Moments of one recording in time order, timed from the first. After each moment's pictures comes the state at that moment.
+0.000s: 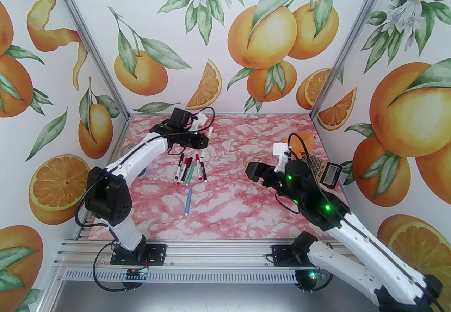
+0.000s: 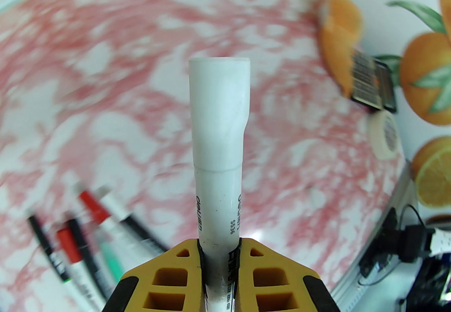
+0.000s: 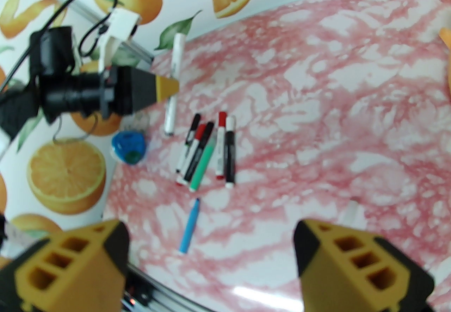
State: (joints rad) left arm -0.46 1.74 1.51 -0.62 0.49 -0.13; right arm 0.66 0.80 0.84 -0.43 0.05 0.79
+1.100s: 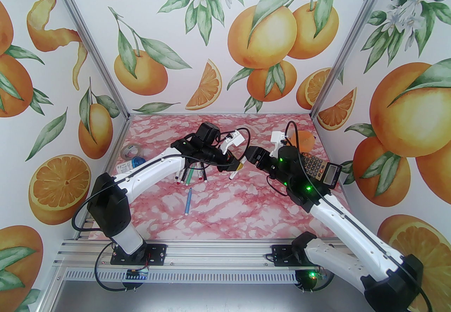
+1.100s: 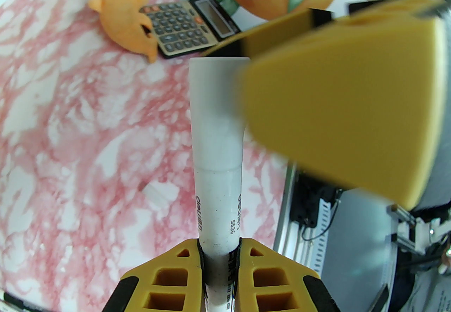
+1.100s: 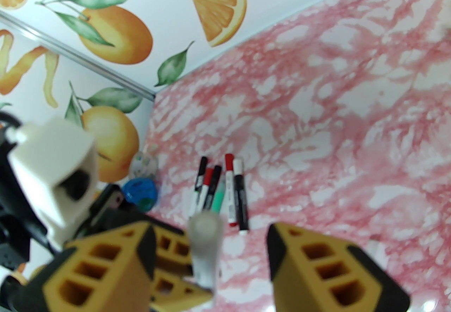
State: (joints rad) left arm -0.74 1.69 1.42 -0.47 0.71 -0.04; right arm 0.51 0.98 0.82 -0.19 -0.09 0.85
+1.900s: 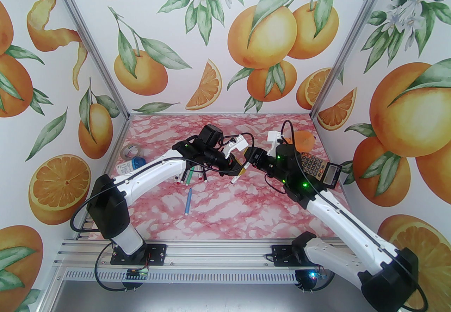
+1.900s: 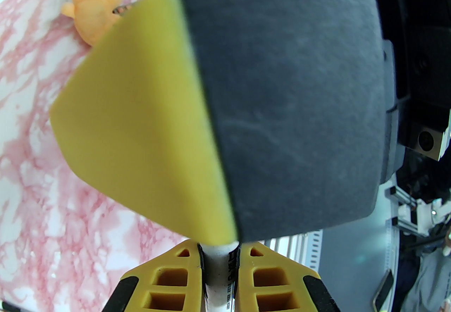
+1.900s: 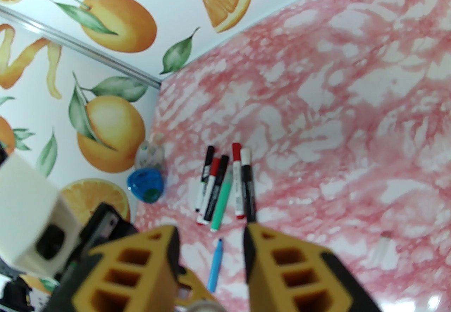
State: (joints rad) left arm -0.77 1.68 1.42 -0.50 0.72 0.00; right arm 0.50 1.02 0.82 -0.16 -0.15 0.87
